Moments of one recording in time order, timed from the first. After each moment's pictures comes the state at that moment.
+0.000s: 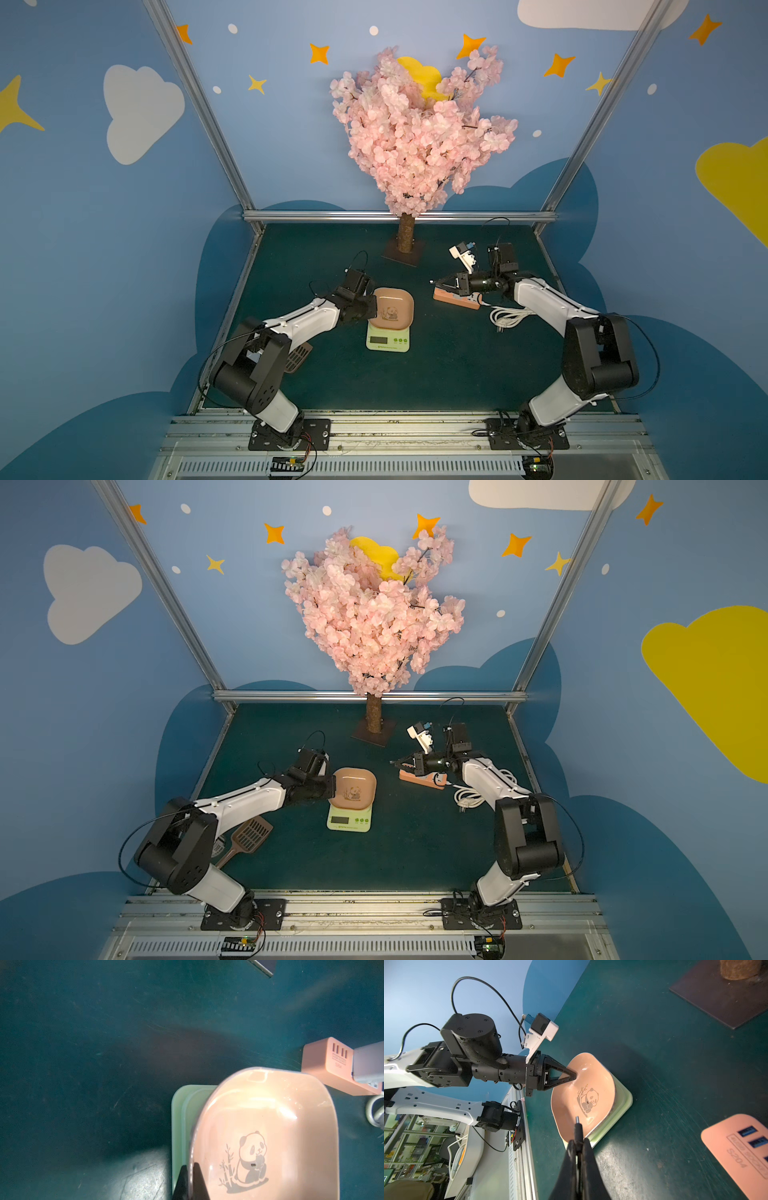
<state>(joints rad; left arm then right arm) -0.47 1.59 0.91 -0.27 0.09 -0.53 0.24 1.63 1.07 -0.27 -1.06 0.07</state>
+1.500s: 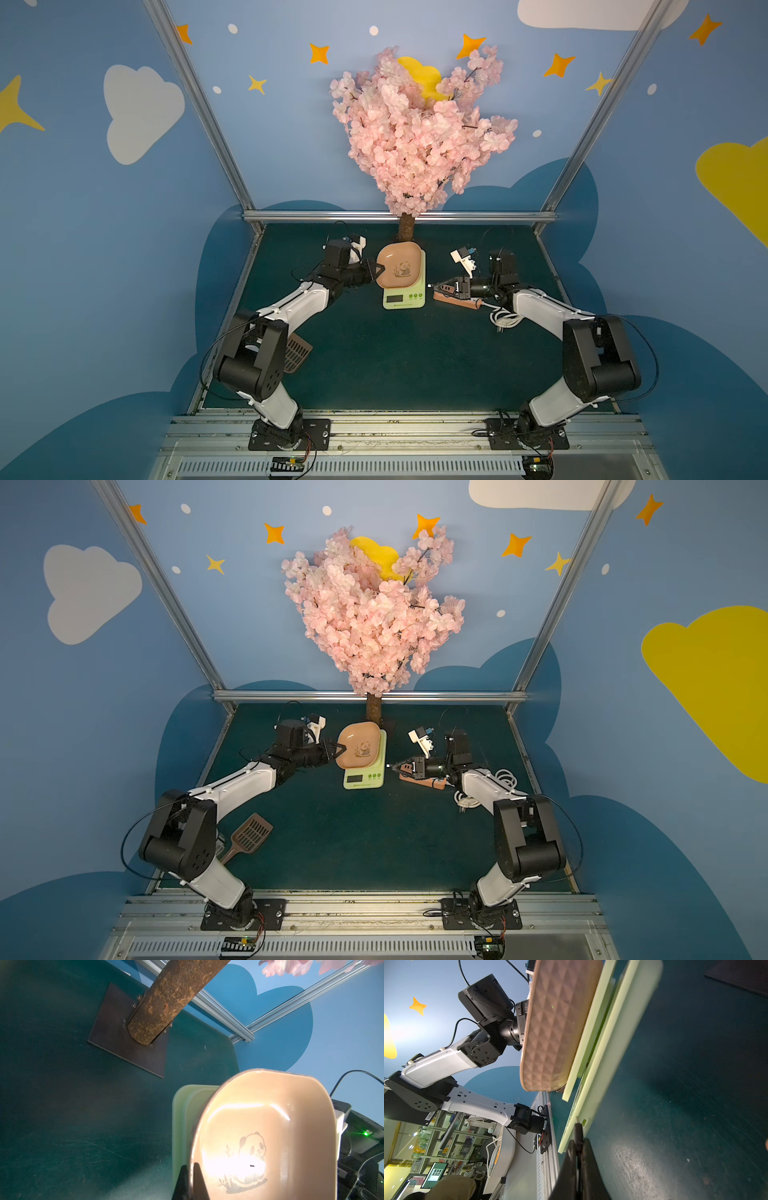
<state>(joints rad) -0.32 1.65 1.05 0.06 0.51 -0.66 0.24 1.61 0.92 0.04 -1.19 0.34</state>
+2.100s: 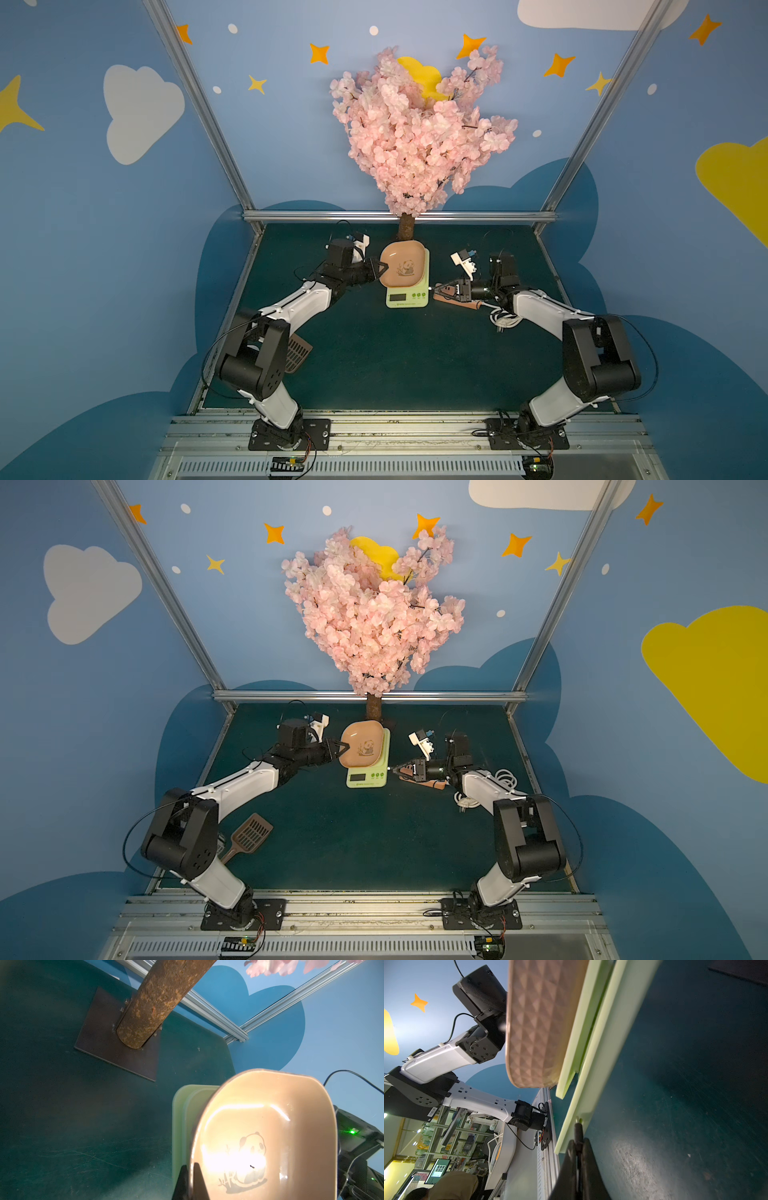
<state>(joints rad) -0.34 1.66 1.07 0.09 0.50 -0.66 0.24 1.61 0.90 0.01 -1.20 0.30</state>
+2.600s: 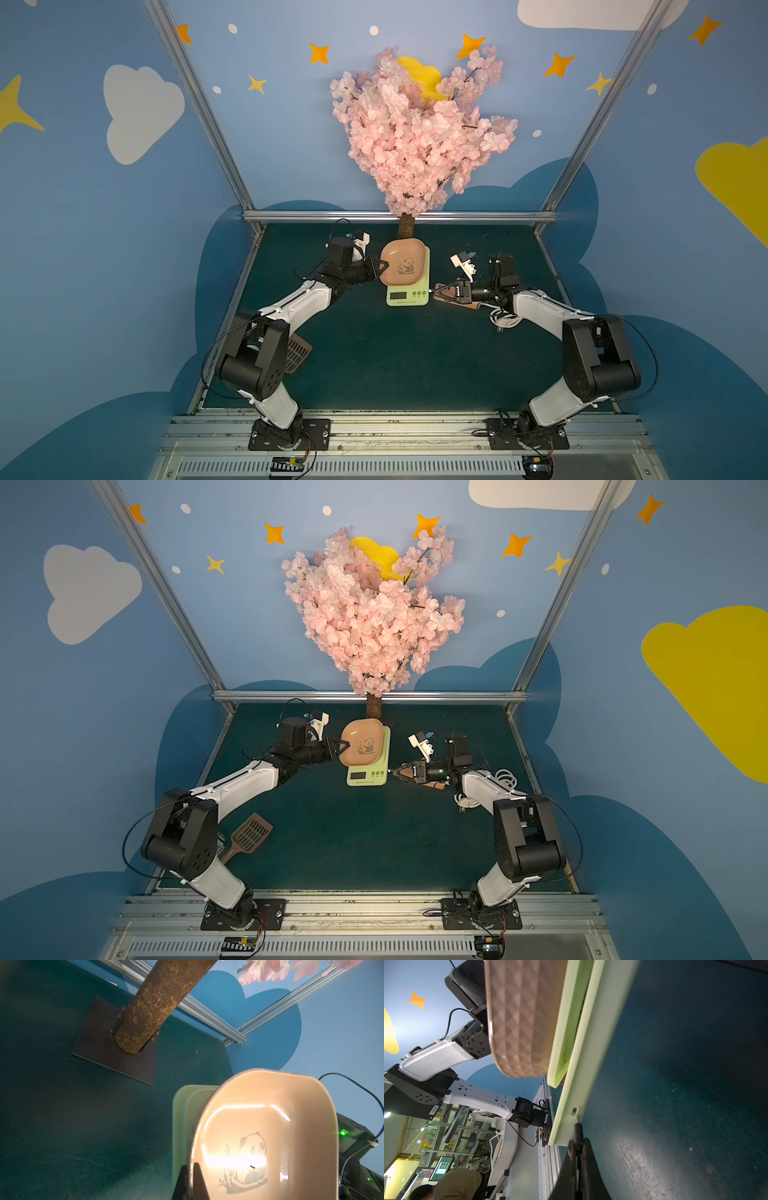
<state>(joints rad) -0.34 1.66 1.08 0.09 0.50 -0.66 0.24 1.61 0.90 0.00 -1.21 0.29</state>
